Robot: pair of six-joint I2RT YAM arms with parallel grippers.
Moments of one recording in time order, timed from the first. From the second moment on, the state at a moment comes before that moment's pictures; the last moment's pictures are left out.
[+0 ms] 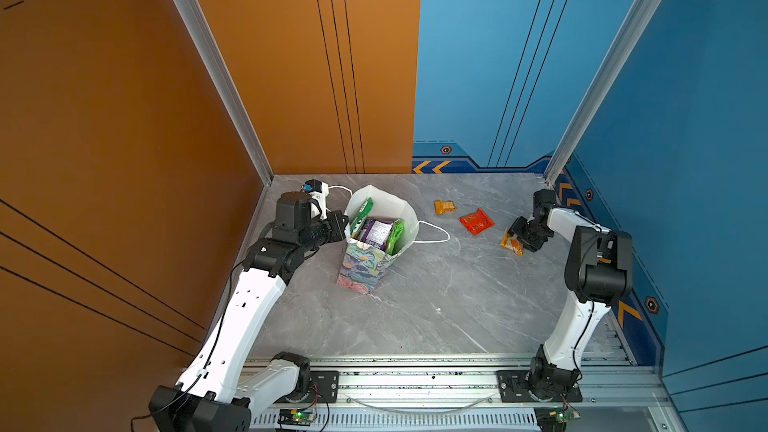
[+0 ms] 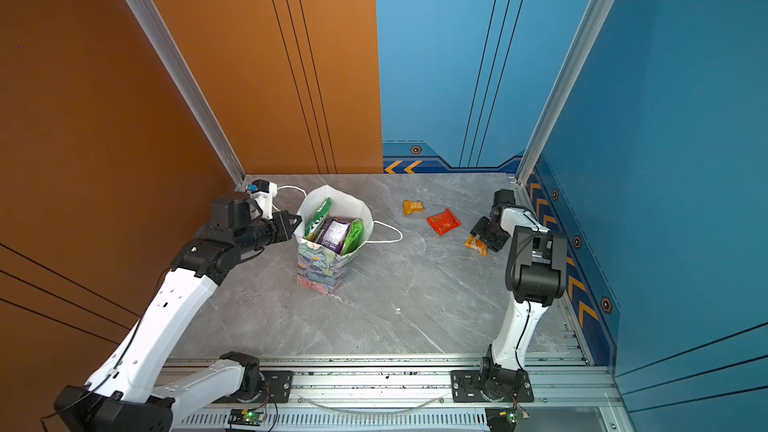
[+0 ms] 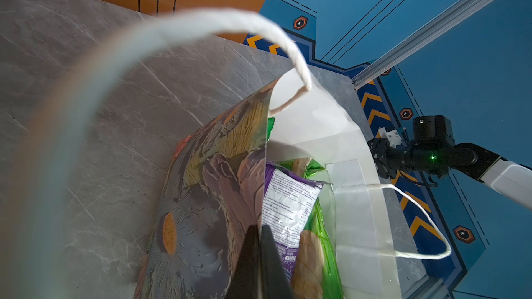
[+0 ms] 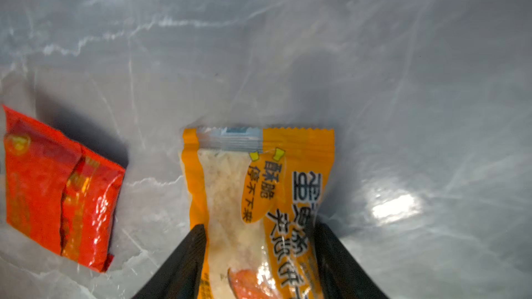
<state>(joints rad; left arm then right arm) -0.22 1.09 1.13 -0.59 0.27 -0.45 -0.17 1.98 1.35 -0.63 -0.15 0.49</state>
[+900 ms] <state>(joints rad) -0.21 1.09 1.13 -0.59 0.27 -0.45 -0.18 1.86 1.14 -0.47 -0.33 0.54</state>
